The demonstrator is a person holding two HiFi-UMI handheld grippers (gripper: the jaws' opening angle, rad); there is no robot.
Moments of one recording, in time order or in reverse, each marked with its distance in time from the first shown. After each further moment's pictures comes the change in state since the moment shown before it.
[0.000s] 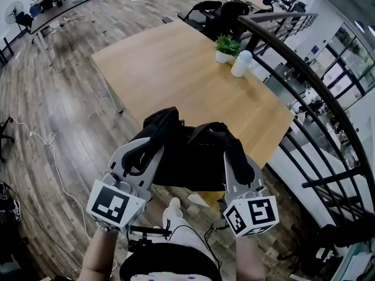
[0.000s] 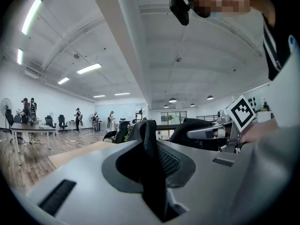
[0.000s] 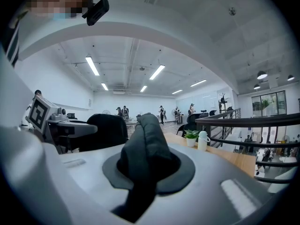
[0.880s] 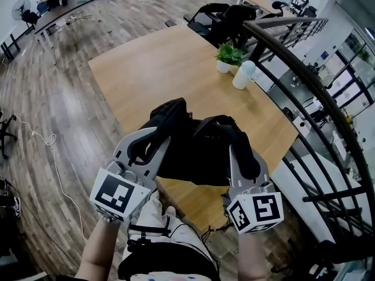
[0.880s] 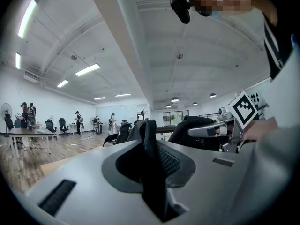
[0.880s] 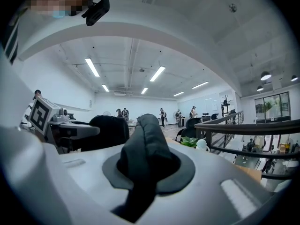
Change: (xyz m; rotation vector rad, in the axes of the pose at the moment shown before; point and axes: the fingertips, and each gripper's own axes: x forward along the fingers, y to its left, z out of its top) left arm 0.133 0.020 0.027 0.024 -0.013 0.030; right arm 0.083 -0.102 0.033 -0.012 -0.030 0.023
